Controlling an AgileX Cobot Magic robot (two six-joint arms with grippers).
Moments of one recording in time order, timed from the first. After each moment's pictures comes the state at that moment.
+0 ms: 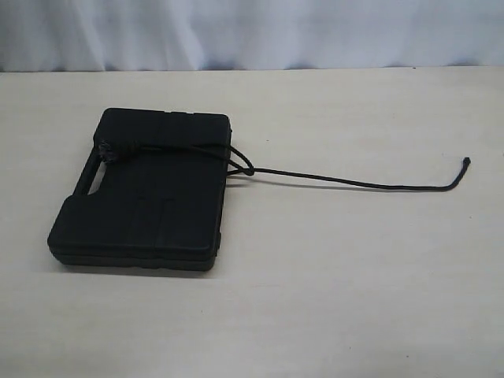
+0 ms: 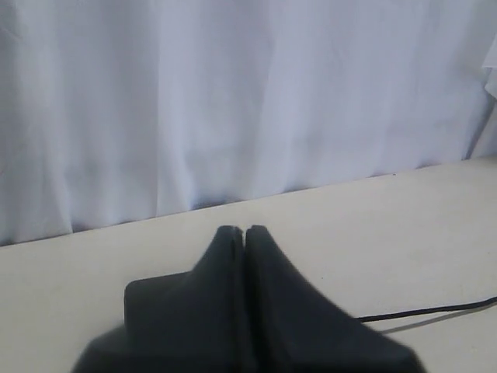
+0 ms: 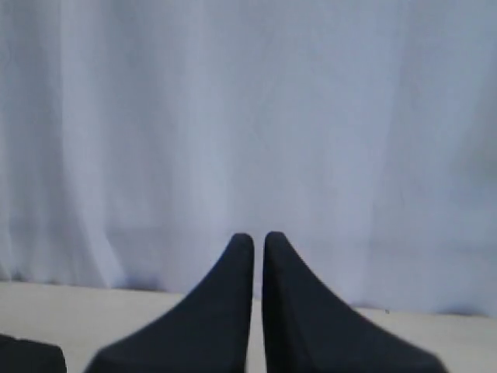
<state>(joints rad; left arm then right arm) -0.21 0.61 -0.44 -0.32 0.04 0.26 0.08 0.73 -0.23 -0.07 -0.55 0.09</state>
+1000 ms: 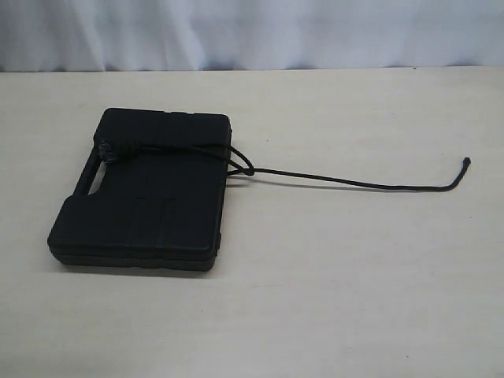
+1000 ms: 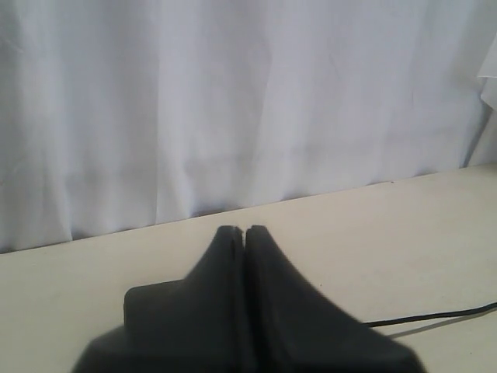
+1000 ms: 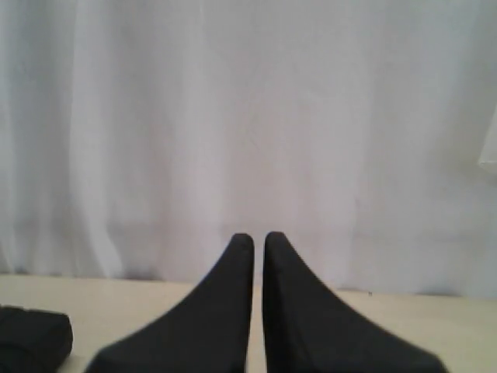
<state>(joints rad) -0.21 0.60 -0.44 -0.32 0.03 0.26 0.08 0.34 -0.01 -0.04 -0.41 0.06</state>
